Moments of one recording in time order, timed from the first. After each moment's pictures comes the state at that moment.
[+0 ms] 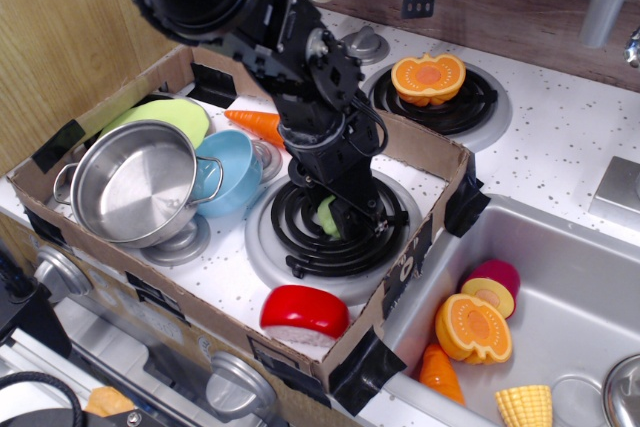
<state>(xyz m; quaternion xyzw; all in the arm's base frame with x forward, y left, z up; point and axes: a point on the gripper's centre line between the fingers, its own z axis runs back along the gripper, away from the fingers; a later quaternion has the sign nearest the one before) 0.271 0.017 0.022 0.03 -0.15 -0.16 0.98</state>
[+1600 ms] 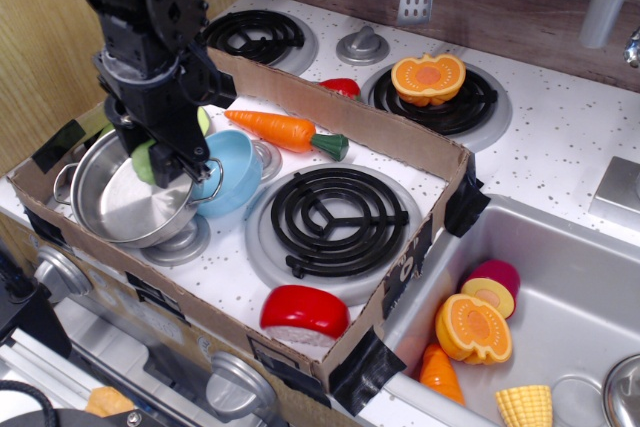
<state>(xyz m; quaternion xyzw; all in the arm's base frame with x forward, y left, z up) 0.216 0.122 0.075 0.18 -0.09 -0.09 0.97</state>
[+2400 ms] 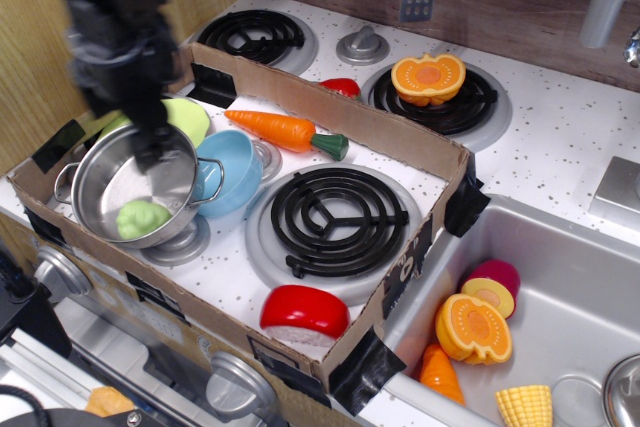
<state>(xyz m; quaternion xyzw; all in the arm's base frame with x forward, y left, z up) 0.226 0.143 0.082 0.20 -0.09 -0.14 0.97</state>
